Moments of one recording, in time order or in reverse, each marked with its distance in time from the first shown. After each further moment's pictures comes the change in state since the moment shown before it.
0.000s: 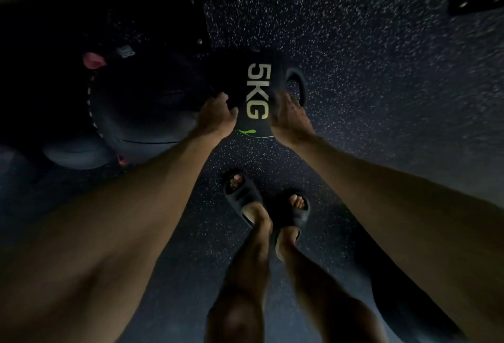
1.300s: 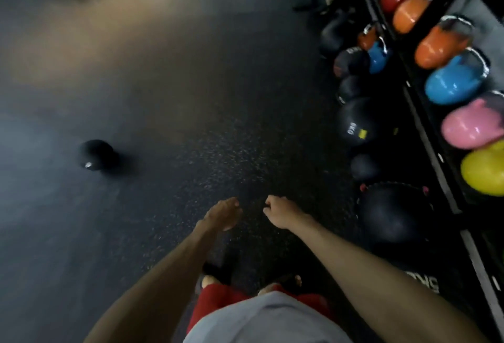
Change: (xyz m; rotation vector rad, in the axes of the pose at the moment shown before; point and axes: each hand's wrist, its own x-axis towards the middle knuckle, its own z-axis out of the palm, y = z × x) left_hand -0.847 -0.100 0.182 -0.975 0.563 -0.931; right_hand -0.705 -0.132 0.051 -1.361 -0.902 -1.181
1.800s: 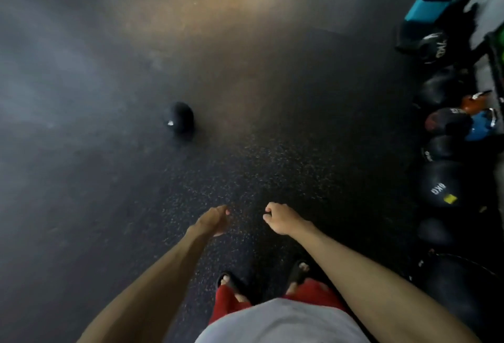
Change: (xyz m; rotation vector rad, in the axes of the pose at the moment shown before) left_hand -0.106 -0.355 -0.037 -0.303 0.143 -0.153; right_hand 0.019 -0.305 0.151 -0.292 -0.129 -0.177
